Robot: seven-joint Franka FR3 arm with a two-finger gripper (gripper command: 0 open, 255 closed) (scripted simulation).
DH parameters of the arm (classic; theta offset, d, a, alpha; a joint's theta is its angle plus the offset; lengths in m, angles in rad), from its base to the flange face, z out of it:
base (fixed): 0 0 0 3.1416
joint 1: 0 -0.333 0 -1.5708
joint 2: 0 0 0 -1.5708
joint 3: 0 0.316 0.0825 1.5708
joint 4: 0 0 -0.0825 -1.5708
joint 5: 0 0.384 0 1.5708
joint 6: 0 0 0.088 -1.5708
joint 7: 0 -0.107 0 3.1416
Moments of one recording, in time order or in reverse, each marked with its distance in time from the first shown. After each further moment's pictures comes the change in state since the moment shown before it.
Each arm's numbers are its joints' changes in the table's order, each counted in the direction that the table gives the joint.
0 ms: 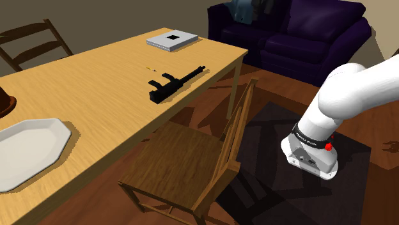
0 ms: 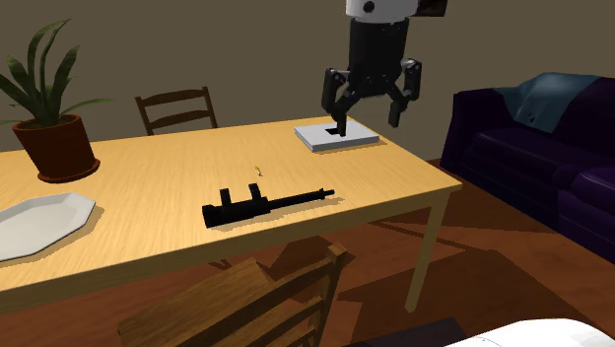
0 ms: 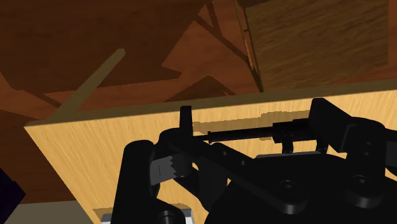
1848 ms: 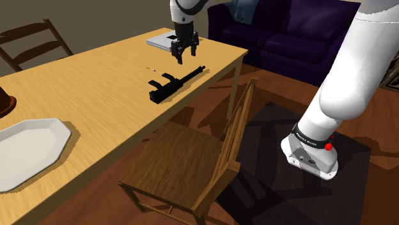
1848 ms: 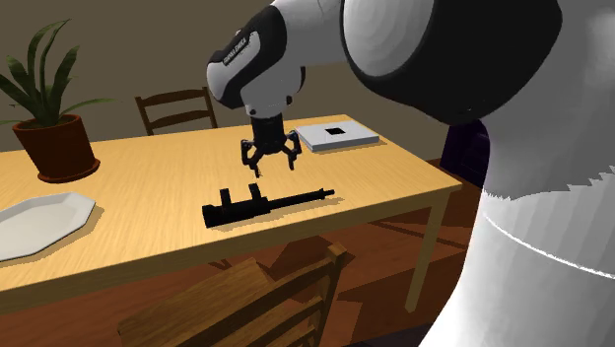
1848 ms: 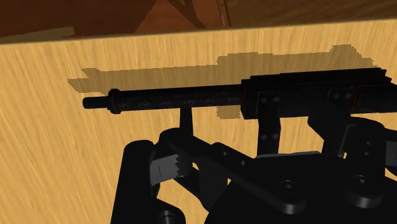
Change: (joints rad) arm -0.058 -0.919 0.157 0.398 -0.040 0.372 -0.196
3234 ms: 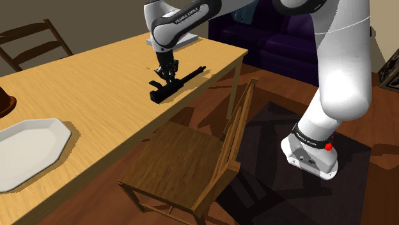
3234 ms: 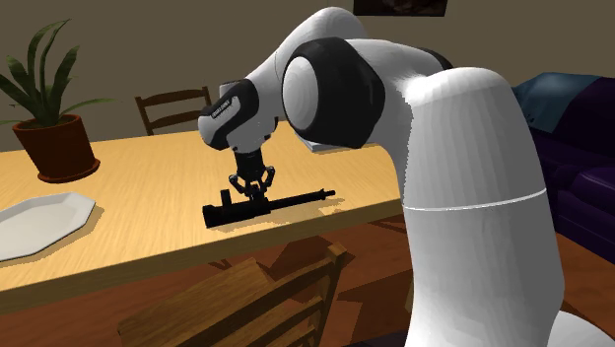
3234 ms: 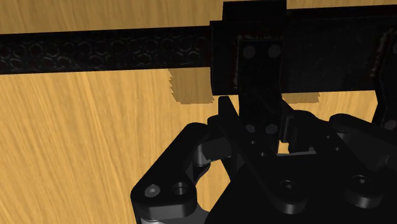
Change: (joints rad) arm -0.064 -0.413 0.002 0.297 -0.068 0.060 -0.064
